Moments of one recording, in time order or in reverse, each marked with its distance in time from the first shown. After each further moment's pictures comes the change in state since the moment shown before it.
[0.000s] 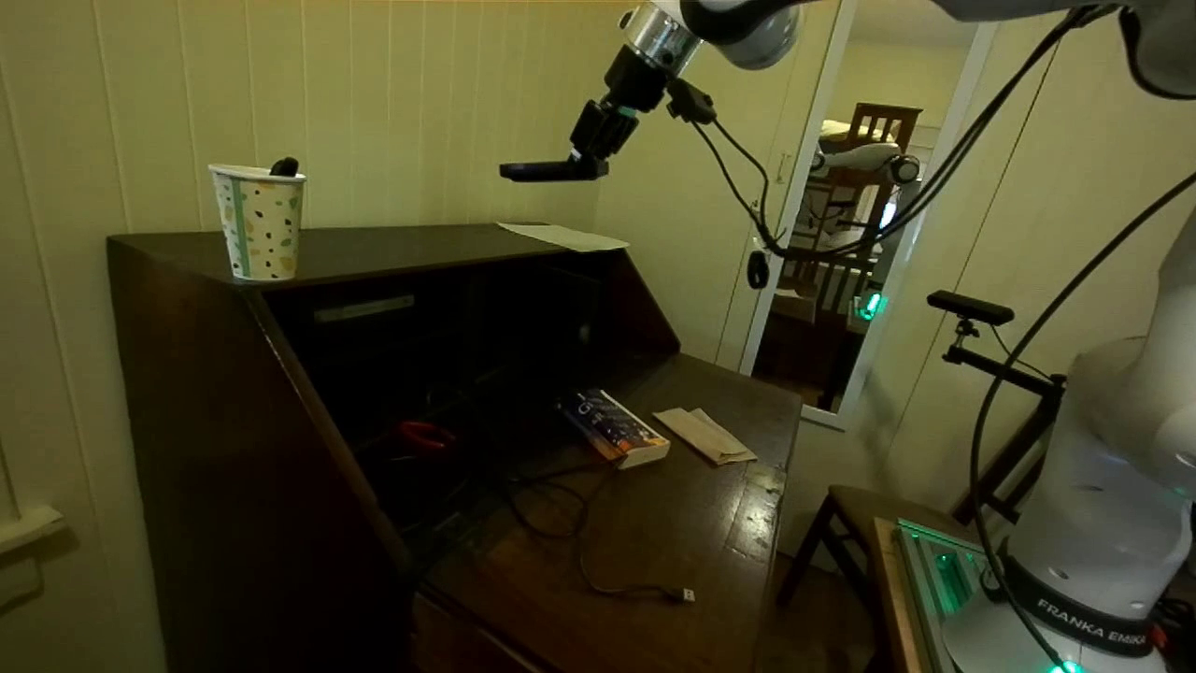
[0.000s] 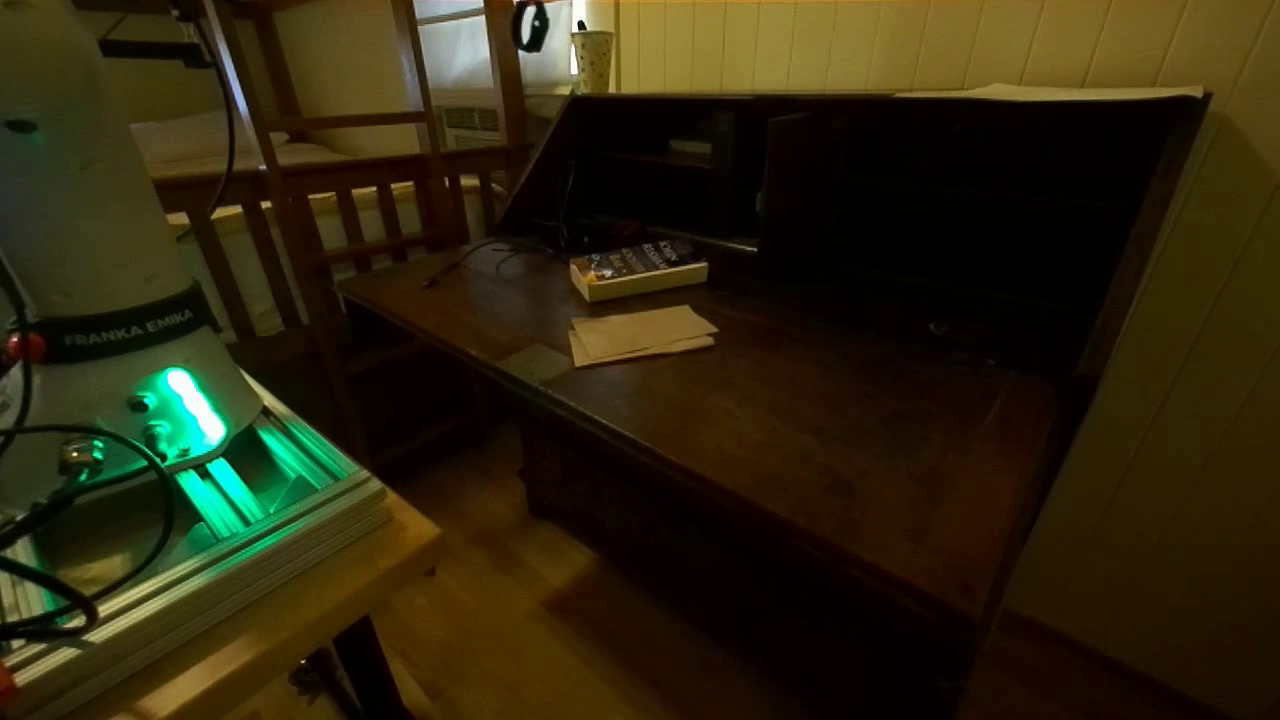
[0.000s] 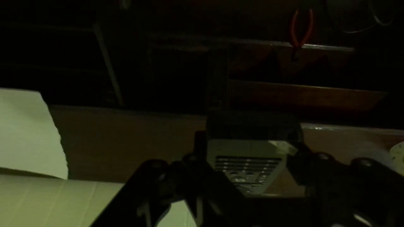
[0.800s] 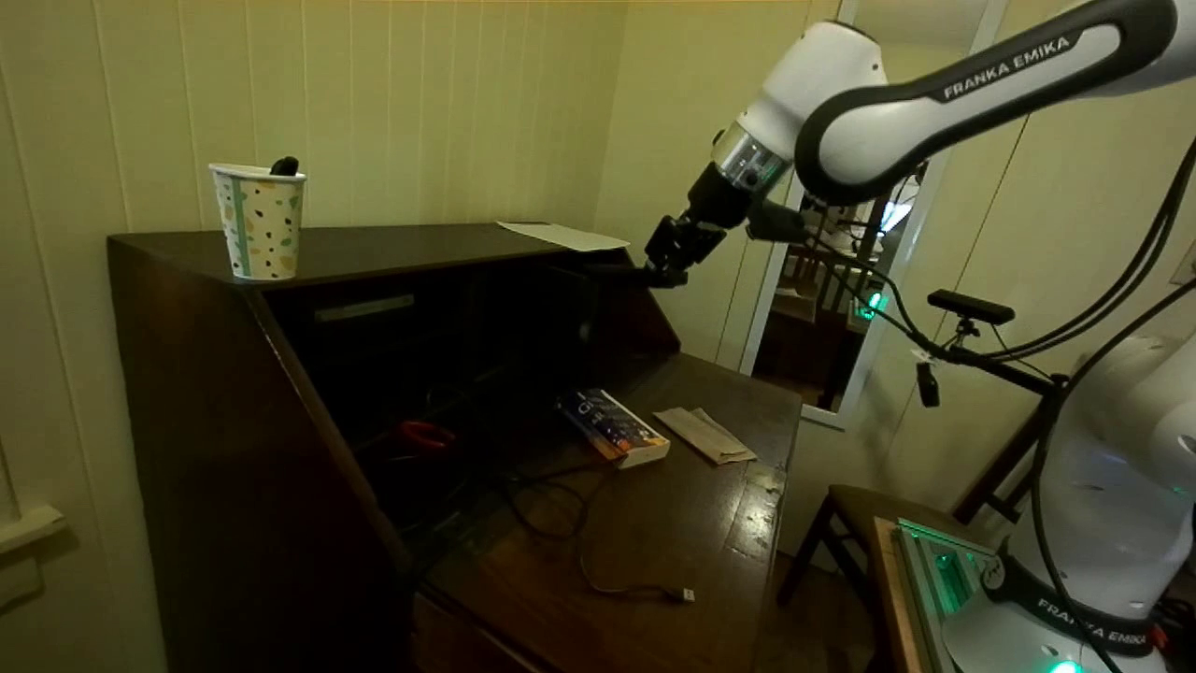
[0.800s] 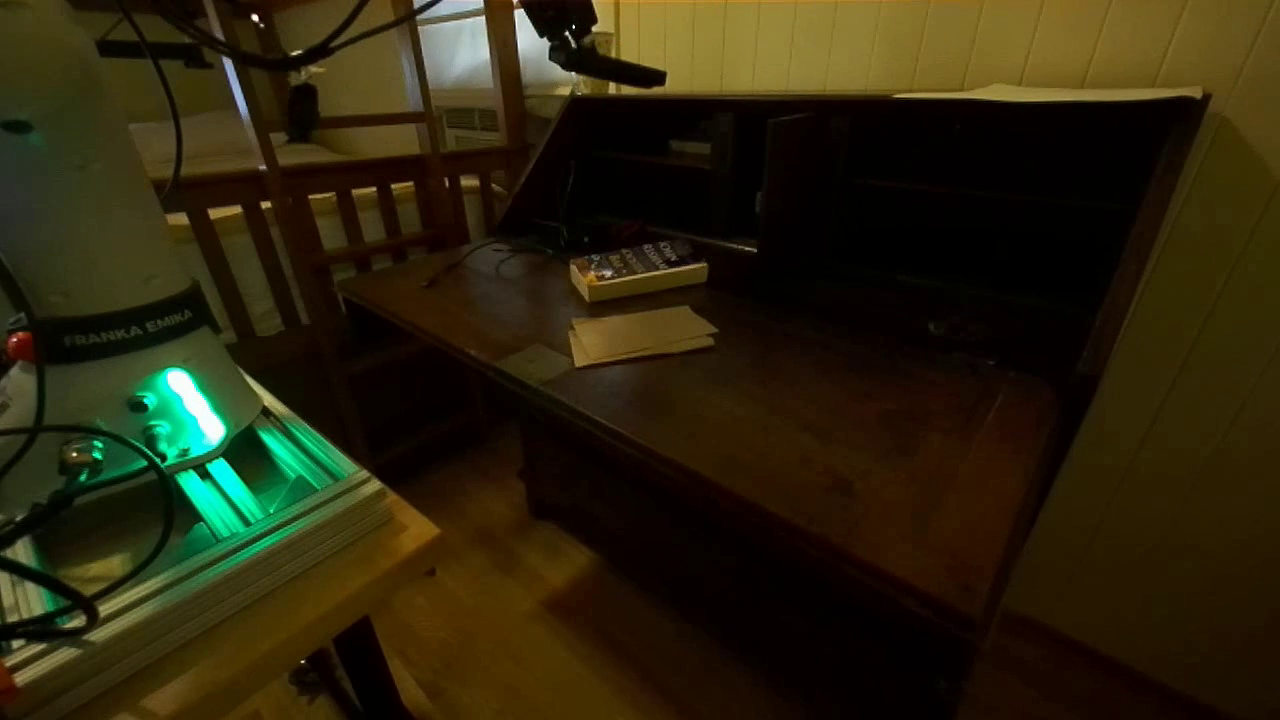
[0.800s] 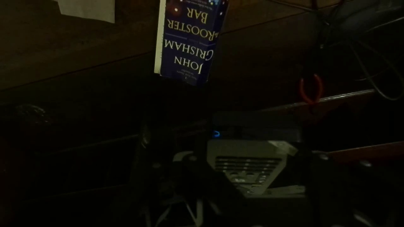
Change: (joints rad) arm -0.023 -0.361 0.012 -0.703 -0.113 0.341 0.381
